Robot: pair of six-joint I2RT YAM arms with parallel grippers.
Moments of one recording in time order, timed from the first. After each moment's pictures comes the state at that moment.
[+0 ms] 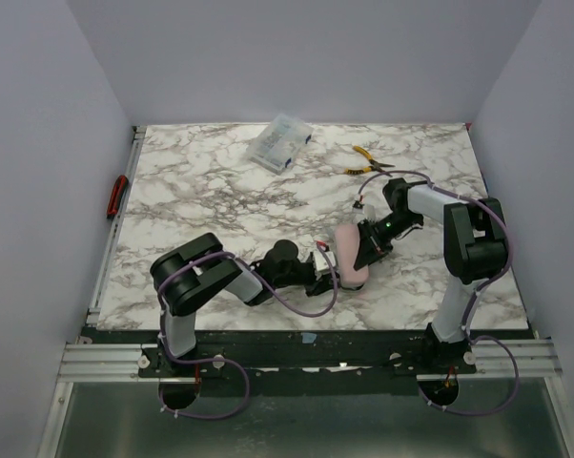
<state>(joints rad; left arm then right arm) -0.92 1.86 0.58 0.99 0.53 0.10 0.18 1.91 1.17 -0.99 -0.80 -0.37</state>
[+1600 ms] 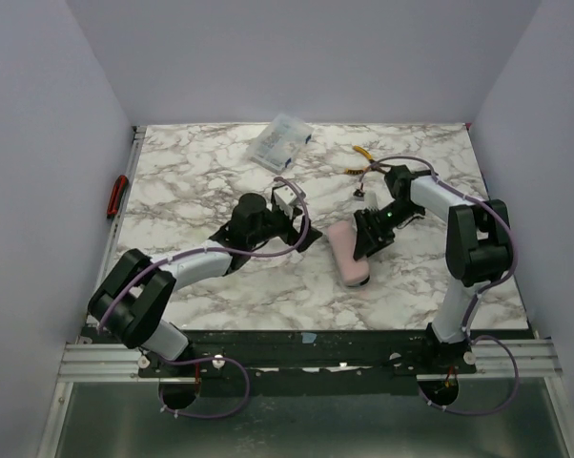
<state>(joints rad) -0.66 1.53 0.72 0.57 0.38 -0.11 0.18 1.89 1.27 -1.03 -0.76 -0.38</state>
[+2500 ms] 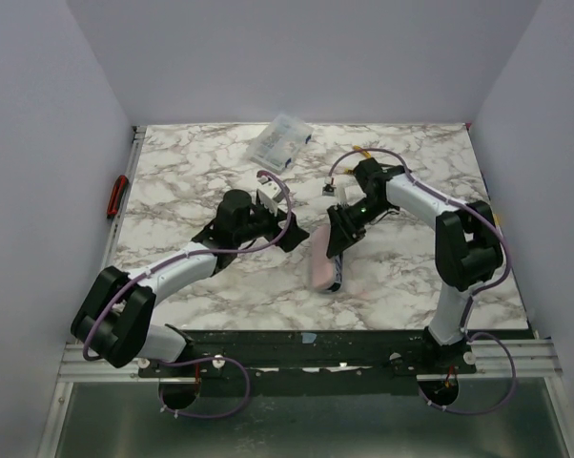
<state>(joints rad) -0.57 1.37 0.71 0.36 0.44 -0.16 0.35 1.88 1.37 -1.00 -0.91 -0.29</state>
